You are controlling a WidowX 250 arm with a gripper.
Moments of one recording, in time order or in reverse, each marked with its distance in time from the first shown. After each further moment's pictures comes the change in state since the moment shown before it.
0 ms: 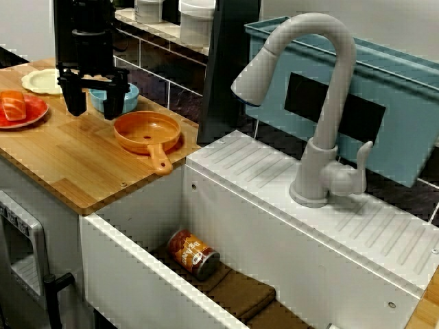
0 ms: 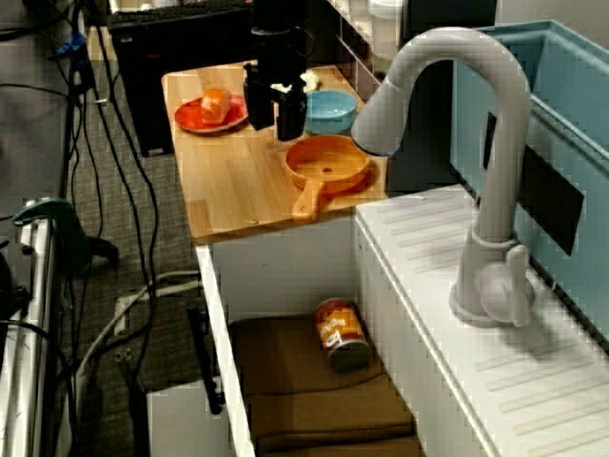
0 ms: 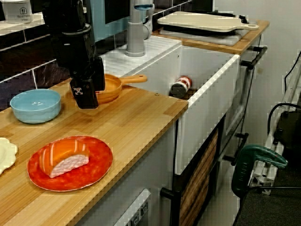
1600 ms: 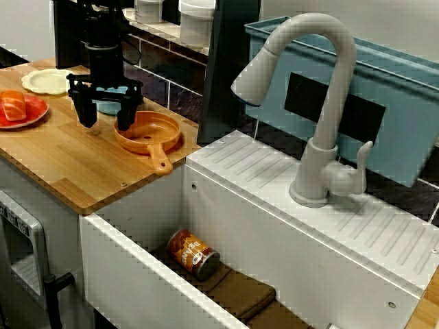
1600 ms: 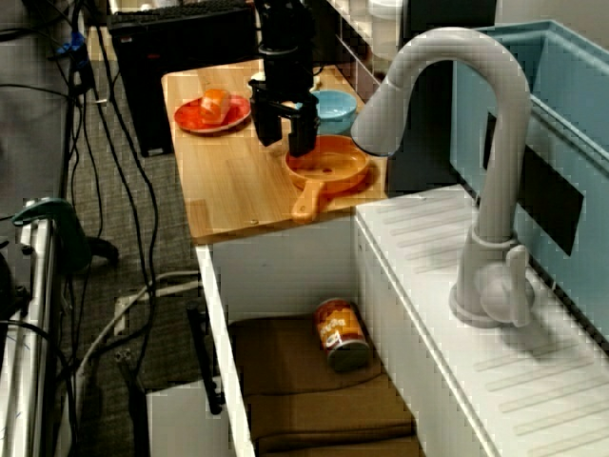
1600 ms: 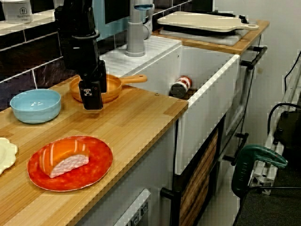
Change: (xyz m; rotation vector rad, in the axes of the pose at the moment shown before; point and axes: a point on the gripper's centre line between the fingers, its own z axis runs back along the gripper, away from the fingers) arm 0.001 -0.015 -0.011 0.015 -0.063 0.083
